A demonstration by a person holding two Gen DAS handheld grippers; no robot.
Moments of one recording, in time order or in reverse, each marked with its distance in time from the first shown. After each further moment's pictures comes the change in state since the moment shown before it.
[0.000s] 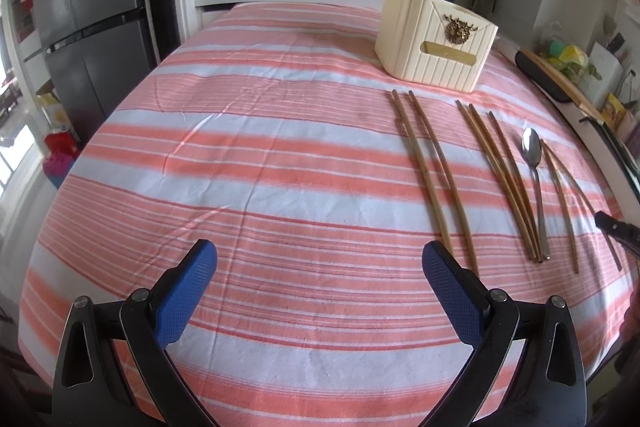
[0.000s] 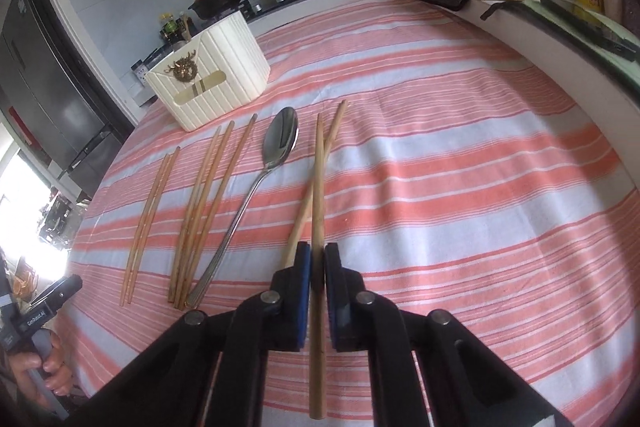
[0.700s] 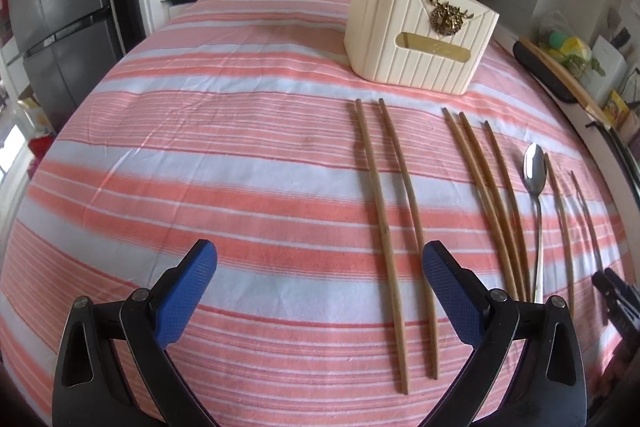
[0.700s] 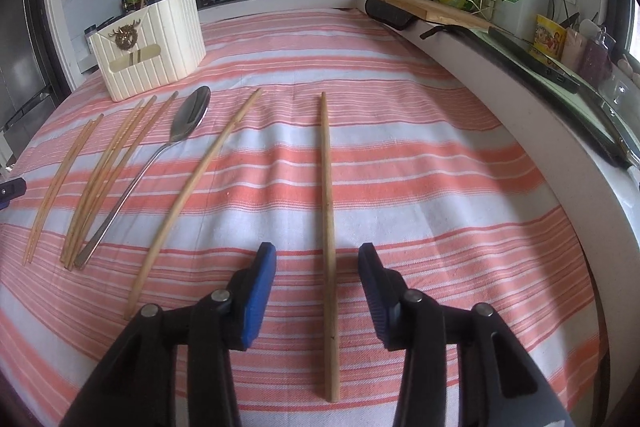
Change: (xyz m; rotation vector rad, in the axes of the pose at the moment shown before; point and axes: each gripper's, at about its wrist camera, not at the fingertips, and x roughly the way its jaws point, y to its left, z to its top) left arm 0.061 -0.051 0.045 0.027 0.059 -0.015; right arm 0.005 -0.026 -0.017 -0.138 -0.019 -0.287
